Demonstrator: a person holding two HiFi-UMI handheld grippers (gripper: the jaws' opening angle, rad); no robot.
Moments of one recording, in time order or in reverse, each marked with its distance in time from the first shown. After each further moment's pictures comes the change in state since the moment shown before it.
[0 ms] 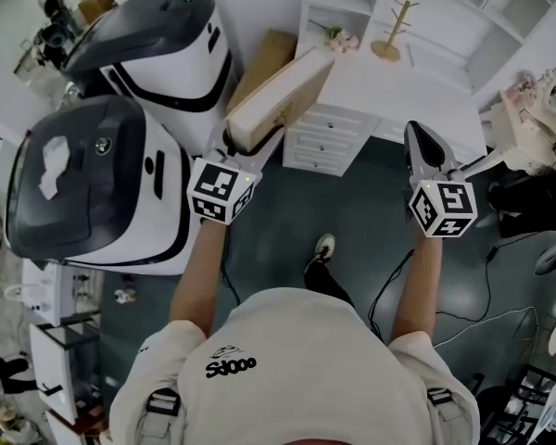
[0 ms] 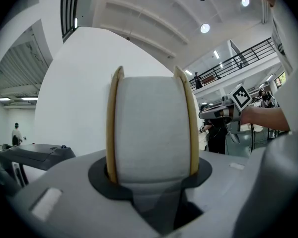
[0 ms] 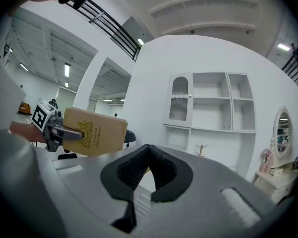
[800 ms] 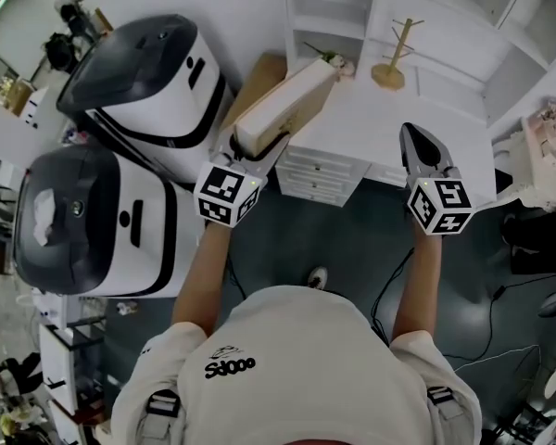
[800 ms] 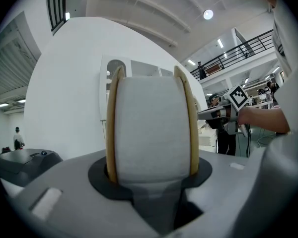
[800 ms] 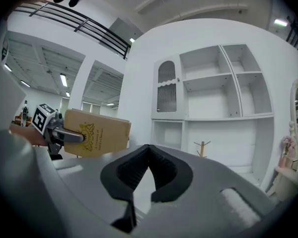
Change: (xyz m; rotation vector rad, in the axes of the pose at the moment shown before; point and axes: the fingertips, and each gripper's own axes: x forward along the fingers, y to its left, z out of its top) left arm 0.215 0.015 0.009 0.030 0.085 0.039; right arm 0.143 -0.176 -0.032 0.094 0.003 0.105
